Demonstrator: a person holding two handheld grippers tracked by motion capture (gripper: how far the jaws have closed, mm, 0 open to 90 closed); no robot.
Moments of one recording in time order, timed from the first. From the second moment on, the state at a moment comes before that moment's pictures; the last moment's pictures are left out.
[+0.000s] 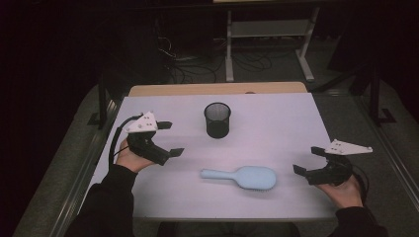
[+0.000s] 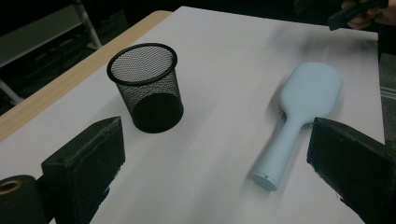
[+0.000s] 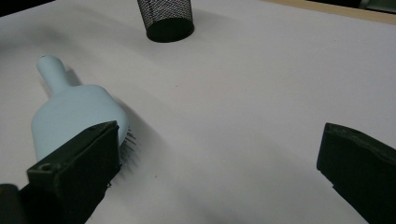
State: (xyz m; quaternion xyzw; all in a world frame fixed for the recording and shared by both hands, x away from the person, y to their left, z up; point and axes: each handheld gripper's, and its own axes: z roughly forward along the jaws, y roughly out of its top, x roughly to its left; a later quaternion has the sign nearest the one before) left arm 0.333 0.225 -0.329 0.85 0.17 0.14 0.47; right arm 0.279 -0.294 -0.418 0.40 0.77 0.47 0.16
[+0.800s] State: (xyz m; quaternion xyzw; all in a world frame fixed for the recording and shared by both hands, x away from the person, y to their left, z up) left arm 0.333 0.192 -0.333 0.88 0.13 0.12 0.44; right arm 0.280 -0.293 -0.418 0.39 0.77 0.47 0.16
